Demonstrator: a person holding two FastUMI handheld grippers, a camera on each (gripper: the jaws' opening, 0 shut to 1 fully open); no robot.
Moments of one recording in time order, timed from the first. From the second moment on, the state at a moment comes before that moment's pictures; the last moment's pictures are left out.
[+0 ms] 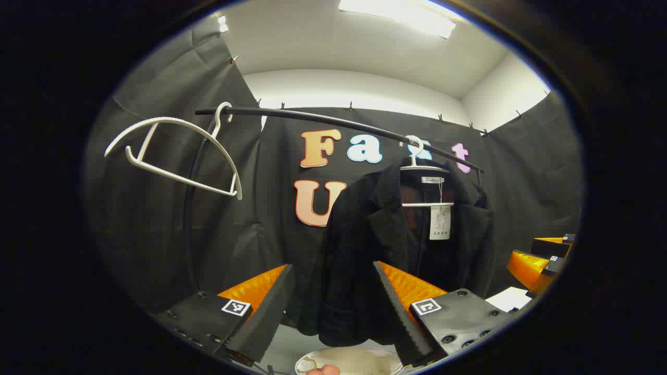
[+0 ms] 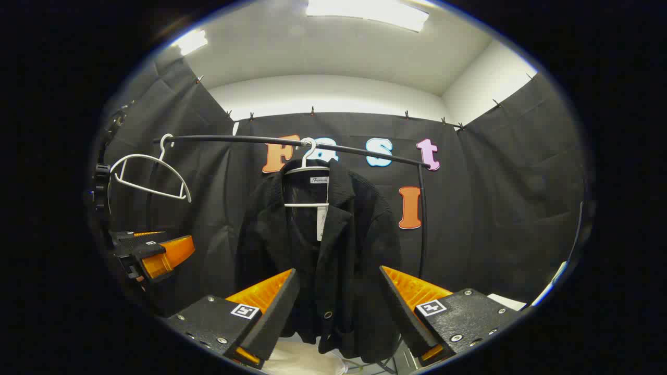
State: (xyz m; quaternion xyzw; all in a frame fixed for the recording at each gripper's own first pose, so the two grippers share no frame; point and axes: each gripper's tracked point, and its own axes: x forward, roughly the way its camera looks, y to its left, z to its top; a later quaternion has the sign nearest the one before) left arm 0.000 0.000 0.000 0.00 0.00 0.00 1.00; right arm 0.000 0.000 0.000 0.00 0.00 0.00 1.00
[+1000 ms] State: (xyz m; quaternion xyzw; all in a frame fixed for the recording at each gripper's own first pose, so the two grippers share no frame) left arm 0.027 0.011 -0.002 -0.02 0.01 -0.05 1.00; right arm 0.023 0.022 0.004 -0.02 0.00 -0.04 1.00
